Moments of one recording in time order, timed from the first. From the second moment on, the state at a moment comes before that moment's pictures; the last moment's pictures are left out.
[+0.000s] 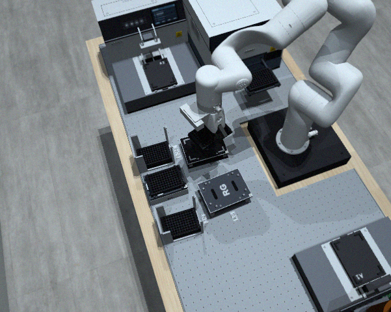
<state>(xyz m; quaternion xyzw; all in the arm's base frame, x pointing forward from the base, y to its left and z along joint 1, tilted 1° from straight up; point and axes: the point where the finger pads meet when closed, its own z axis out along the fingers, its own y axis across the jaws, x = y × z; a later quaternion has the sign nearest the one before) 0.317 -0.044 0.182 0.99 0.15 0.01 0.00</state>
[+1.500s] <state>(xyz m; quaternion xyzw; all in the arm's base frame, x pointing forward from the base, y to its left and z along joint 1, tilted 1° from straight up) 0.262 0.070 0.181 1.00 -0.03 0.01 0.00</state>
